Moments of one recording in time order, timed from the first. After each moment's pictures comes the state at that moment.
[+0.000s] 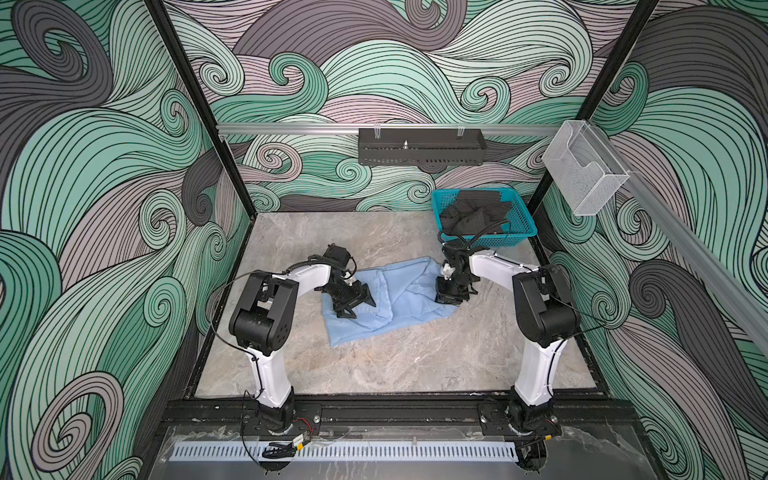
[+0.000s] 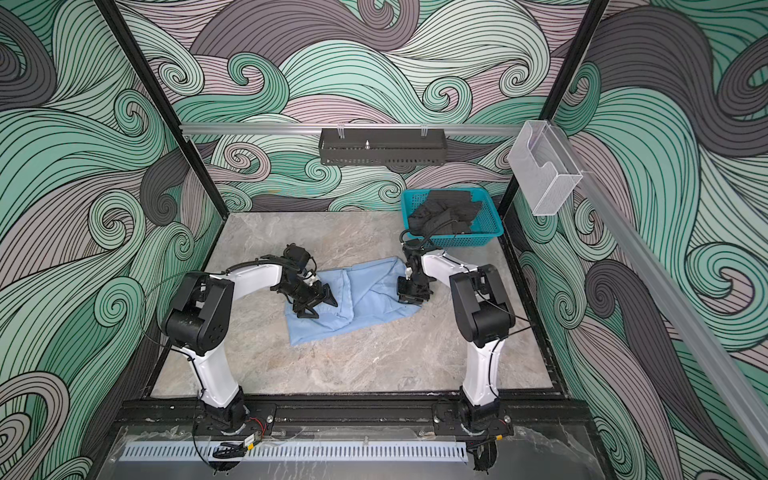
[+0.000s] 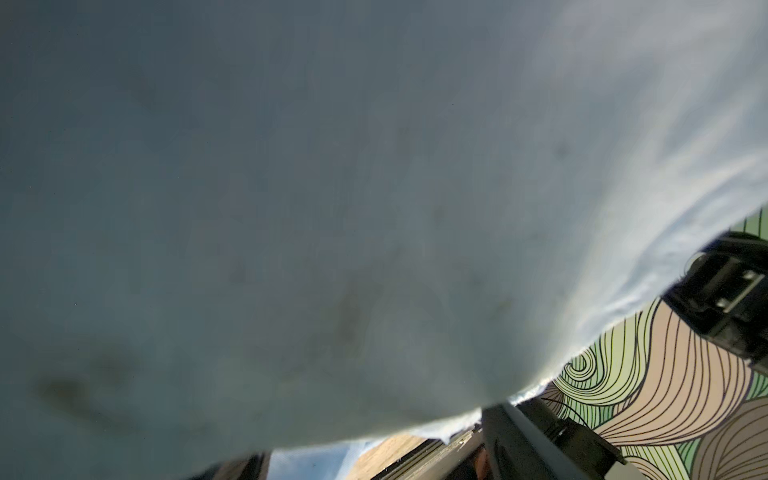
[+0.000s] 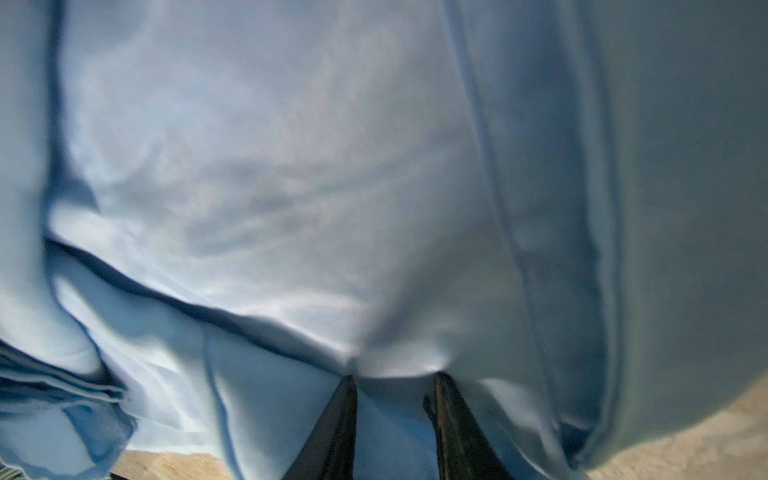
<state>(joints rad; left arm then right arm) -0.35 1.87 1.16 -0.74 0.58 -0.59 0.33 1.92 1.25 -0.84 -0.26 0.39</state>
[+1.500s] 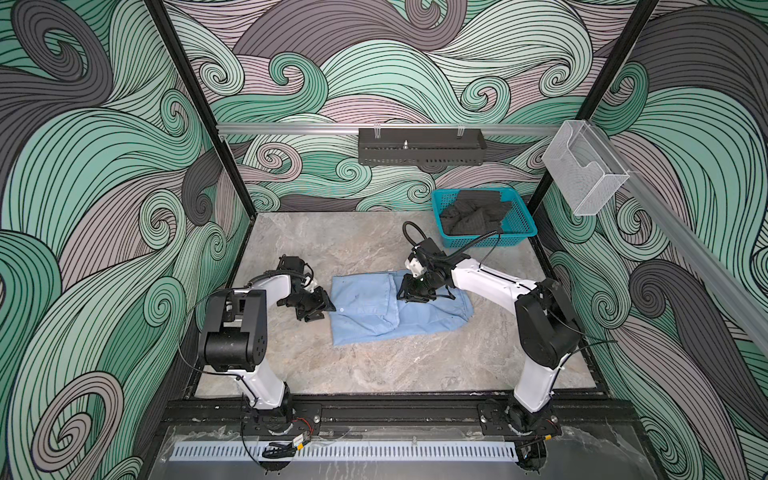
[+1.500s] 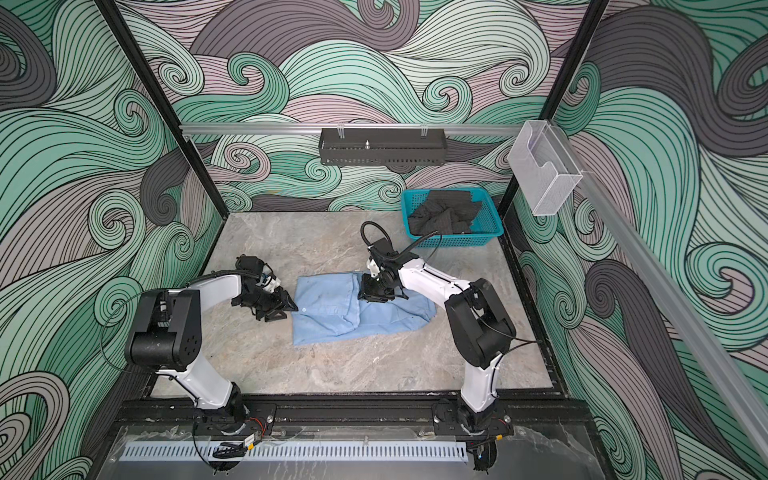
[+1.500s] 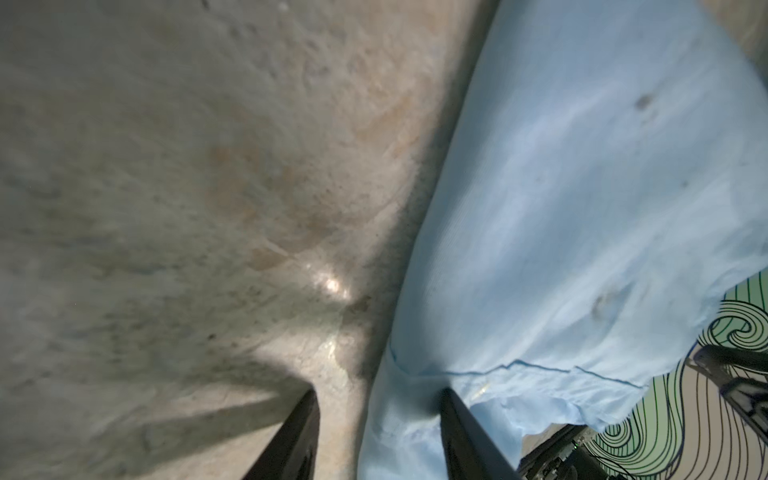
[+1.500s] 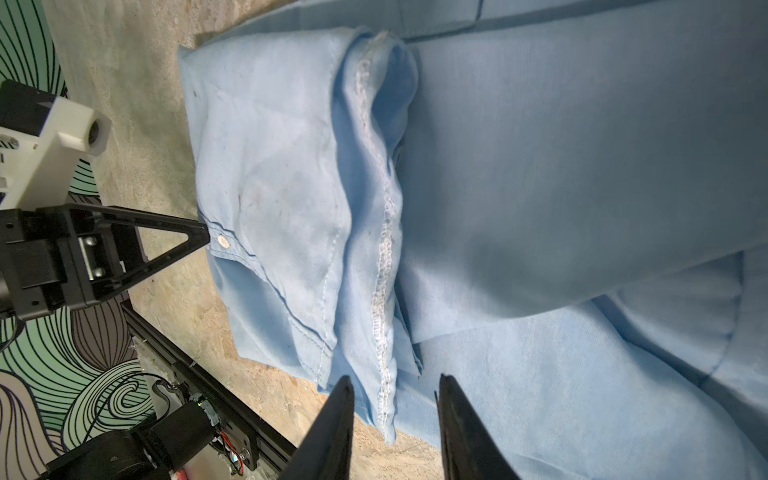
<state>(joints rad) -0.01 1.69 0.91 -0.65 0.50 -0.36 0.60 1.84 1.29 -0.62 -0.40 0.56</state>
